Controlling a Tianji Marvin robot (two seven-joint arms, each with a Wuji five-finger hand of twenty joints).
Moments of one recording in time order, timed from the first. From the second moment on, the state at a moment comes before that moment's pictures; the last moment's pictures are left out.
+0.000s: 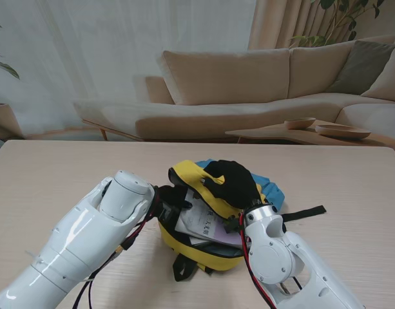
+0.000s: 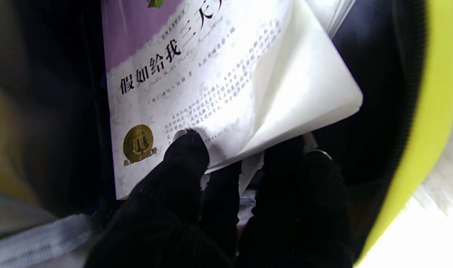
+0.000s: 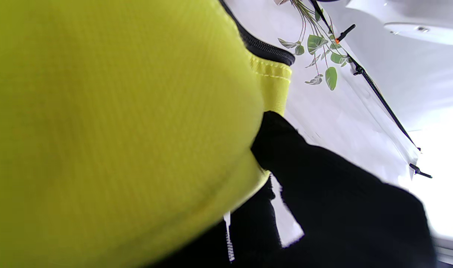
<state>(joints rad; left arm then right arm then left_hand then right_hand) 1.12 -1.24 -0.94 -1.41 -0.28 0.92 -0.17 -1.60 -1.17 1.08 -1.83 -0.53 0.04 -0.29 1.22 -0.25 0.26 -0.07 0.29 0.17 1.01 0.73 0.73 0.22 0.64 0.93 0.72 0.43 0.90 0.77 0.45 0.46 1.40 0.82 0.68 -0.54 0.97 -0.23 0.90 -0.04 0.84 0.83 0.85 0.13 0.80 0.42 0.70 0.15 0.69 0.40 0.34 0.33 1.26 0.44</state>
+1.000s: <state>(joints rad) 1.32 -1.07 -0.98 -1.82 0.46 0.76 -0.37 -1.60 -1.17 1.08 -1.83 -0.51 0.03 -0.29 0.86 -0.25 0.38 -0.07 0.33 0.22 0.51 0.36 0.52 0.30 0.41 0.49 0.50 0.46 0.58 0.62 0.18 0.47 1.15 0.69 0.68 -0.54 0.97 -0.23 0.90 -0.04 0.83 0.83 0.85 0.13 0.80 0.42 0.70 0.15 0.69 0.40 0.34 0.33 1.26 0.44</state>
